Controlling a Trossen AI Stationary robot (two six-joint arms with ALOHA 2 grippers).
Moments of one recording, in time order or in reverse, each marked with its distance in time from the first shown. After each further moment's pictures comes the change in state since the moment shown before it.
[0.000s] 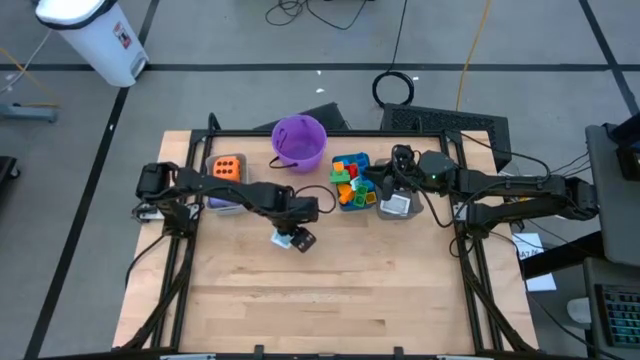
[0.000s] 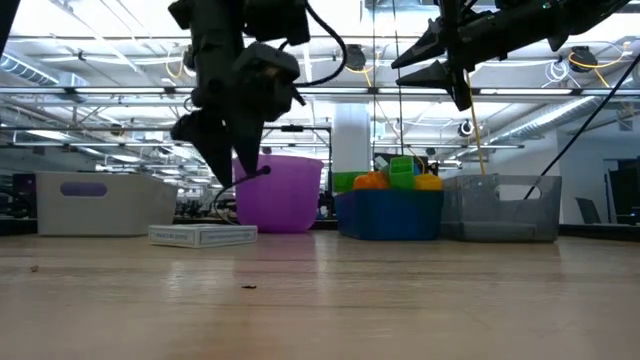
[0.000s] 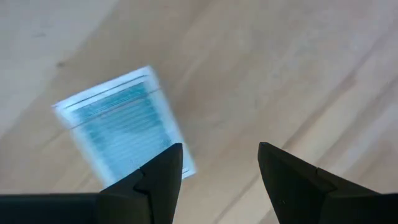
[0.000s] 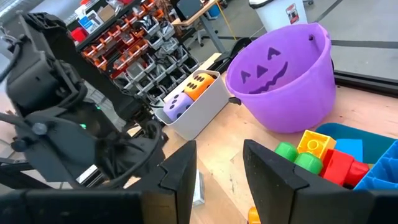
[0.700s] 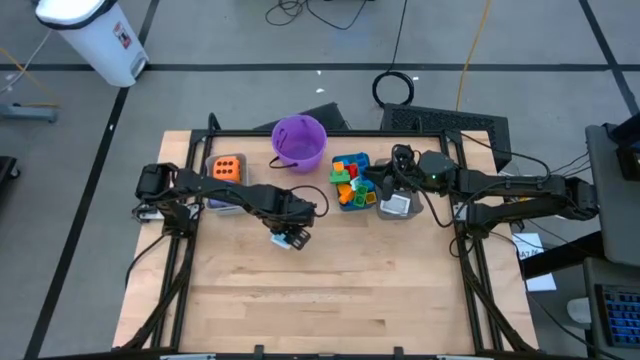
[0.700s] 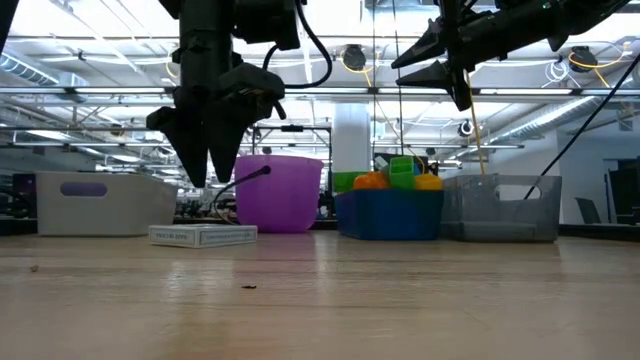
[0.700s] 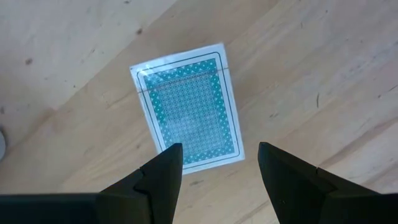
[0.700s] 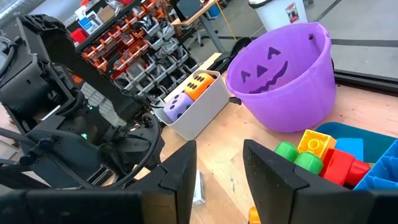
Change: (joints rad) left arm -0.025 0.000 0.018 -0.164 -0.130 -0.143; right arm 0.000 0.000 0.000 0.000 0.000 0.007
